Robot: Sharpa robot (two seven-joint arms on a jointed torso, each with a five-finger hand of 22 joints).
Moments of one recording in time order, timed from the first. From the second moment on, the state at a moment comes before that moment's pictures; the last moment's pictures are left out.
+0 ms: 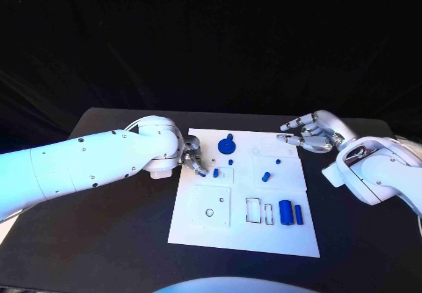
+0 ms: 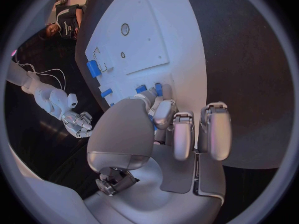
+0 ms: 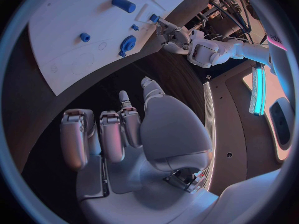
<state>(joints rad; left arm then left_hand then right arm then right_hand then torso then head) 1.26 -0.75 0.00 1.55 -1.16 0.21 -0.69 1.32 -0.04 0.39 0.18 0.05 0.94 0.04 0.54 0.67 1.38 -0.03 1.19 1.17 1.47 -0.08 1.57 1.31 0.03 1.47 0.03 1.49 1.31 1.19 -0.97 0.02 1.65 -1.06 -0.48 -0.07 1.31 -0.03 -0.02 0.19 0.37 0.98 0.15 0.07 0.09 1.47 0.07 1.39 1.31 1.46 0.00 1.54 1.31 0.03 1.47 0.10 1.48 1.31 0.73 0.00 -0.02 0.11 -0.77</state>
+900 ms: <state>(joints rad) 1.25 -0.72 -0.01 1.51 -1.14 0.22 -0.69 1.24 -0.07 0.45 0.19 0.06 0.97 0.04 0.56 0.69 1.39 -0.04 1.19 1.17 1.47 -0.08 1.57 1.31 0.03 1.47 0.03 1.48 1.31 1.19 -0.97 0.02 1.66 -1.06 -0.48 -0.07 1.31 -0.03 -0.02 0.19 0.37 0.98 0.15 0.07 0.09 1.47 0.07 1.39 1.31 1.46 0.00 1.54 1.31 0.03 1.47 0.10 1.48 1.31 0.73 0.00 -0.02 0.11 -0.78</state>
